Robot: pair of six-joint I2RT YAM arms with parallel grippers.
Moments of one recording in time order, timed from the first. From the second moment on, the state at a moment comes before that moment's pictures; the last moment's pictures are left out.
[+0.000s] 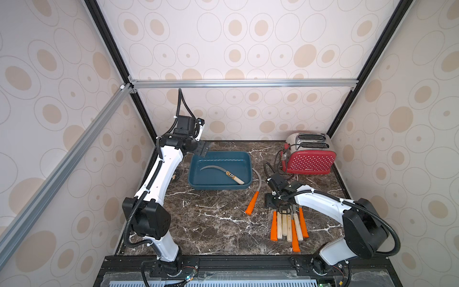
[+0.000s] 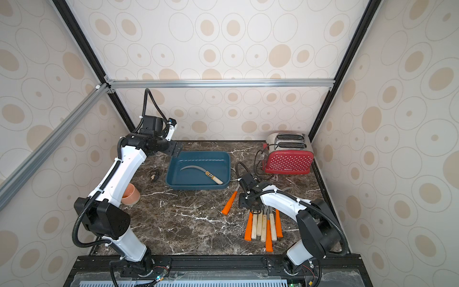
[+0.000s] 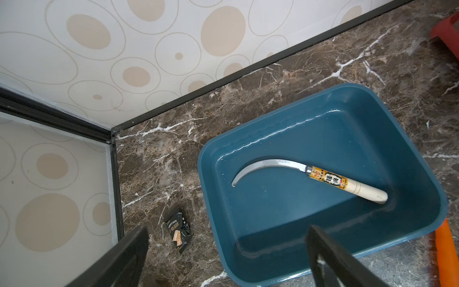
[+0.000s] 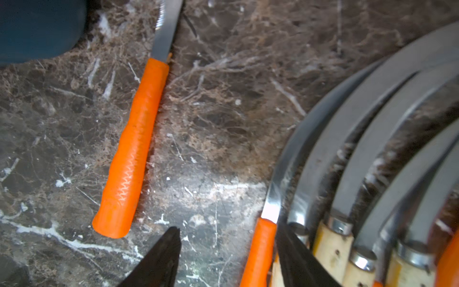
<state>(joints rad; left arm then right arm) -0.19 1.70 1.81 -0.91 -0.08 0.24 0.62 1.55 0.95 -0.67 0.02 0.67</state>
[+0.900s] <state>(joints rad) -0.19 1.70 1.81 -0.89 -0.11 0.24 0.72 1.85 1.20 -0.69 0.03 0.76</state>
